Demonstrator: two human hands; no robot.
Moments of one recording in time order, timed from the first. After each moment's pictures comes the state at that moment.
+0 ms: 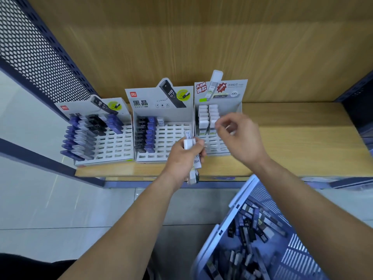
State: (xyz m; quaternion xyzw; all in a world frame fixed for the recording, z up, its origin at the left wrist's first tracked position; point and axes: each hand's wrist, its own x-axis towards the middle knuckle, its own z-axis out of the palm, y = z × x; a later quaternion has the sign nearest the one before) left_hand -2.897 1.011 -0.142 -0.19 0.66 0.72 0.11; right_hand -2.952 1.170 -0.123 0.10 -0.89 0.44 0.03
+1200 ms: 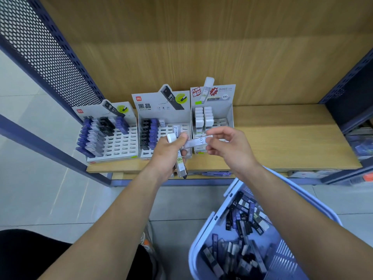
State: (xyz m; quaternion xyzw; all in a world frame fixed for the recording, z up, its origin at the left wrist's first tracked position) left_hand -2.868 0.989 -0.103 -0.24 0.65 0.72 0.09; right_hand -2.883 1.161 -0.086 -0.05 -0.70 0.70 -0.12
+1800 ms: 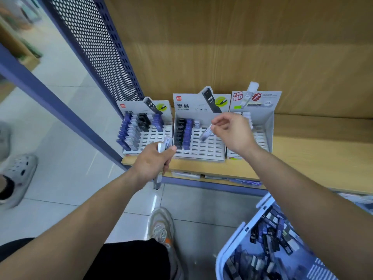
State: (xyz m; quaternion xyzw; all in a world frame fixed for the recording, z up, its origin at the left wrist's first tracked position) left_hand -2.823 0.873 -0.082 -0.22 0.81 0.53 0.08; right_hand -2.953 1.082 -0.109 0.13 -0.85 0.50 -0.06
